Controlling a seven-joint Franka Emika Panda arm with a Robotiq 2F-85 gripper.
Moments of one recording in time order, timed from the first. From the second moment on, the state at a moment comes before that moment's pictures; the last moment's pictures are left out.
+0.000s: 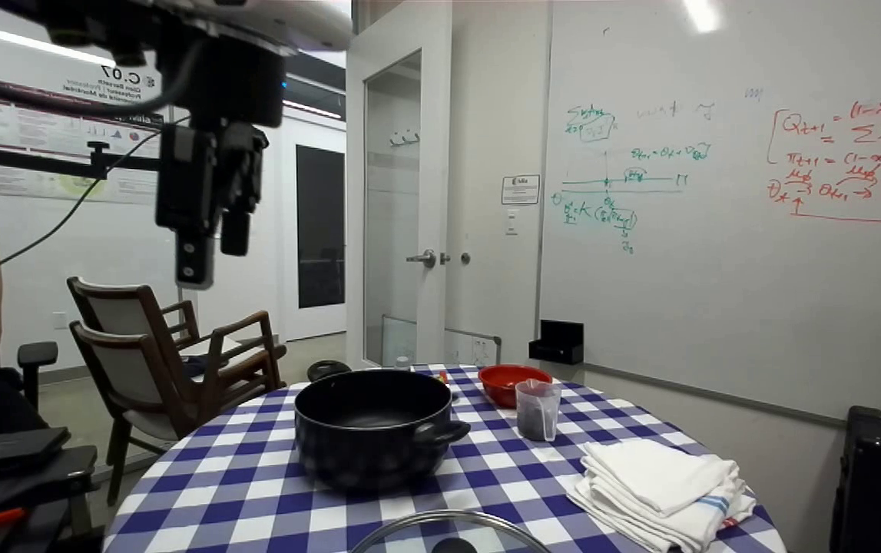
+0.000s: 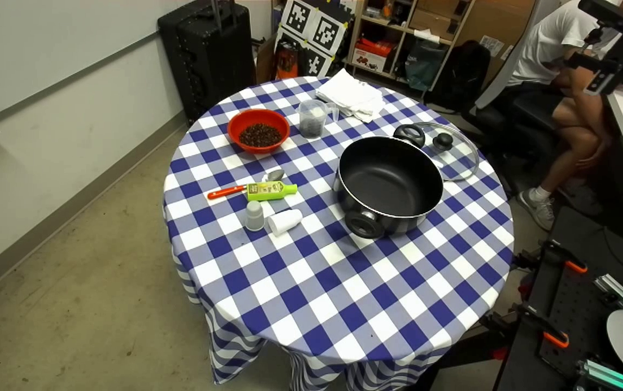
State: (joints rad) arm -0.19 -0.31 -0.36 -2.34 0.04 1.87 -0.20
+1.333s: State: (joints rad) arm -0.19 0.37 -0.22 -2.14 0.08 2.44 0.10
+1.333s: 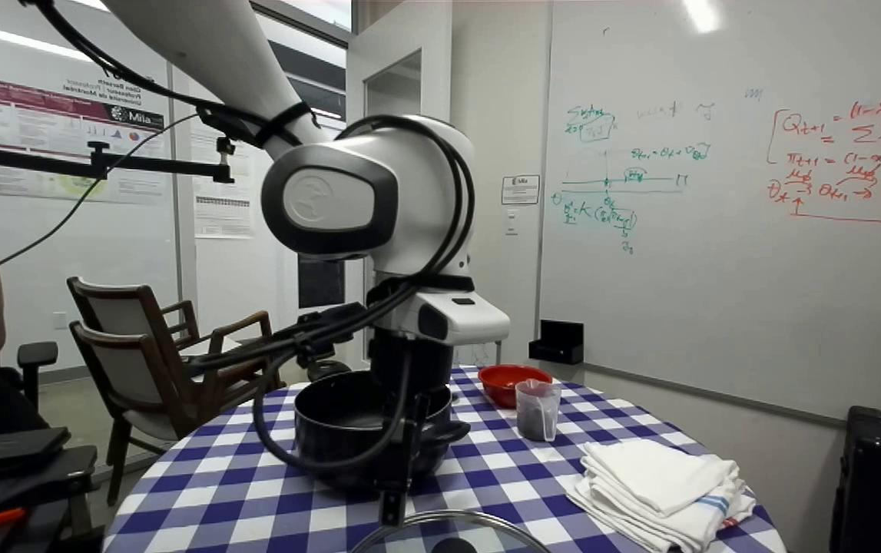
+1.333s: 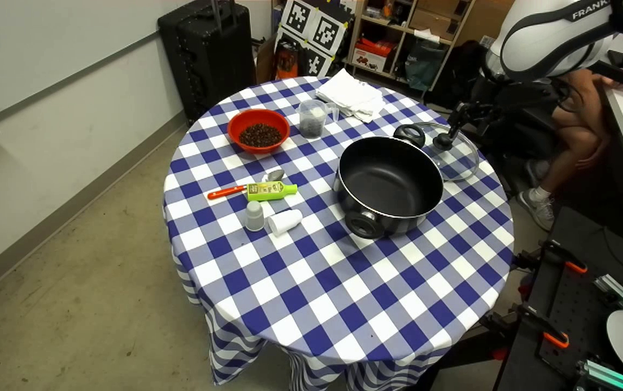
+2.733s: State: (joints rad) arm -0.26 0.64 -0.18 -1.89 0.09 2.43 0.10
